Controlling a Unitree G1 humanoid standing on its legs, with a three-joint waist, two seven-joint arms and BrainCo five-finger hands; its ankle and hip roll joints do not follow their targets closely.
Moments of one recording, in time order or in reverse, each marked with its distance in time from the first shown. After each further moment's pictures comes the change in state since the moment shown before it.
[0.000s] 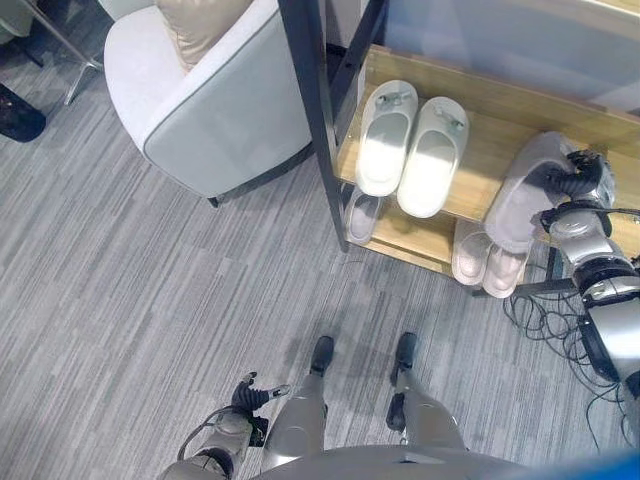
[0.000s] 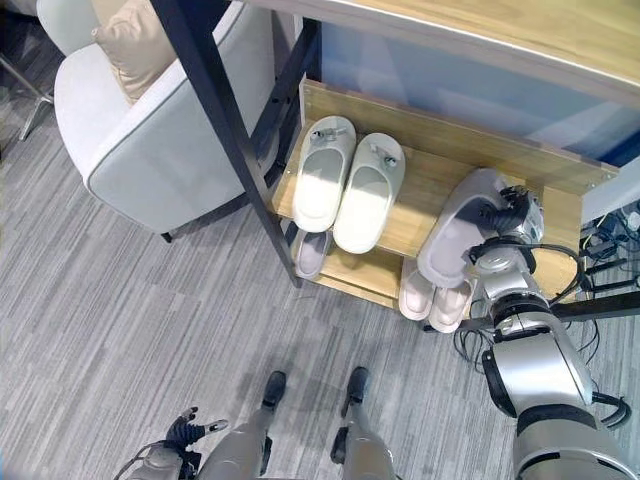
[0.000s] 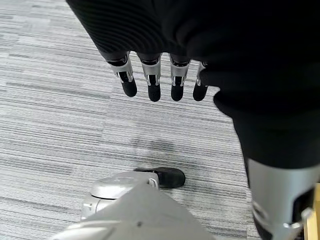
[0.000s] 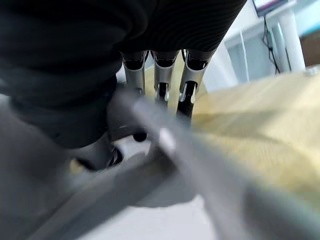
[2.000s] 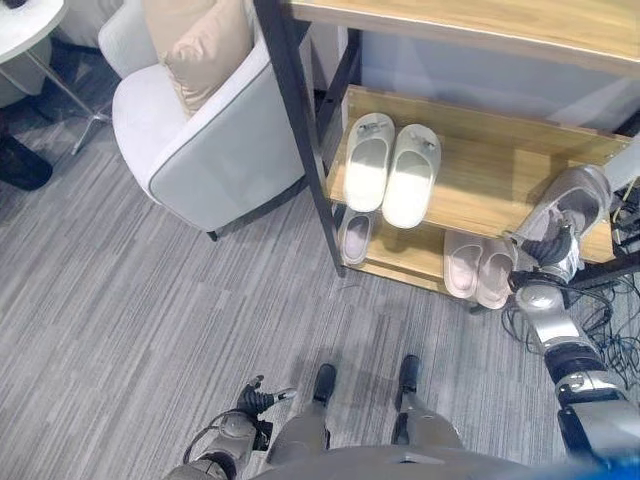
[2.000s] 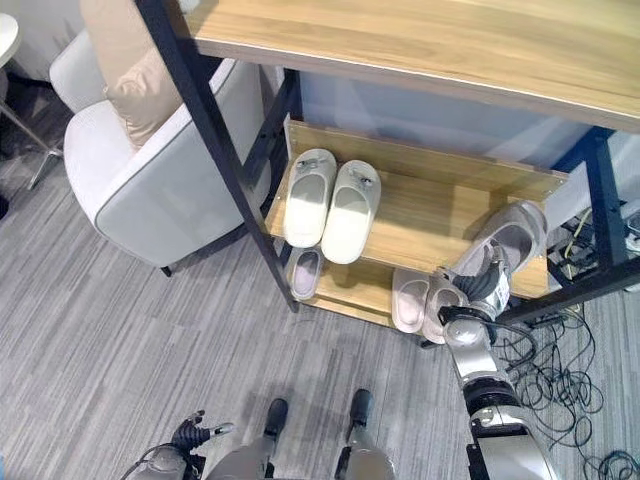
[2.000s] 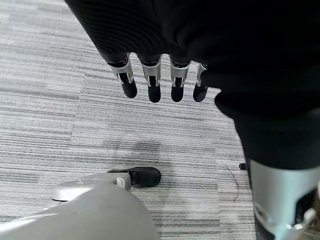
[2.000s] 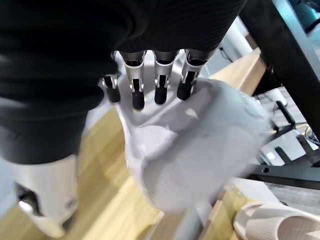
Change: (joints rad) left arm 0.023 -0.021 -0.027 -0.021 -0.023 0.018 -0.023; right arm 0.517 0.200 -0.257 -0.513 -0.039 -0.027 -0.138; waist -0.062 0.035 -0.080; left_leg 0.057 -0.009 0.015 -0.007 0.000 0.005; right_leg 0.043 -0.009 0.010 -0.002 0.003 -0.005
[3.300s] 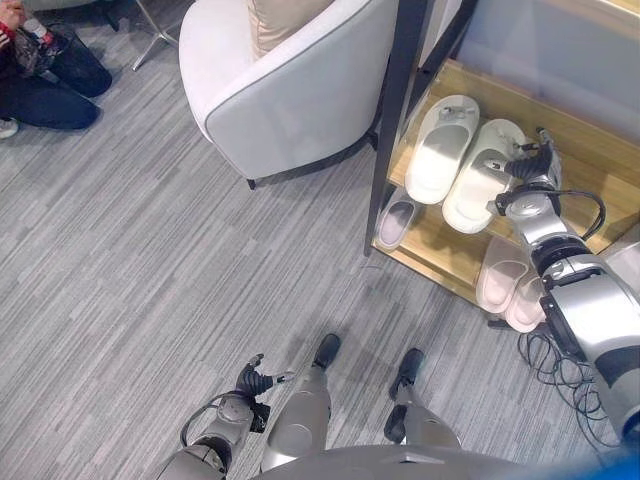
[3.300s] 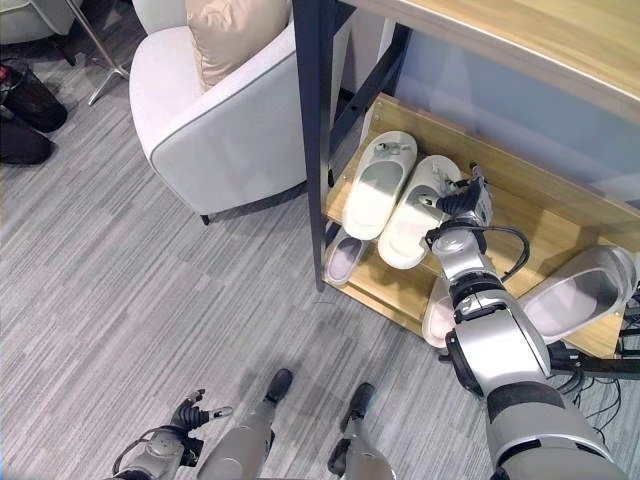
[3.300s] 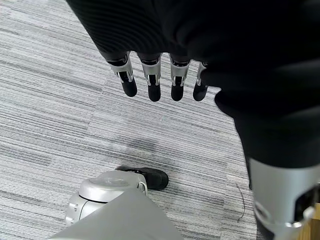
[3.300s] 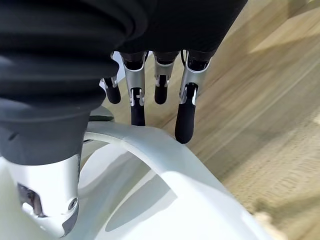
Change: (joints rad) left arm -0.057 0.047 -0.091 -0.018 -0.022 -0.057 0.011; right arm -0.634 -0.034 0.291 0.543 0.124 0.031 0.131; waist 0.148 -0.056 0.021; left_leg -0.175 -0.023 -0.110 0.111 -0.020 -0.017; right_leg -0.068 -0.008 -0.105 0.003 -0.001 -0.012
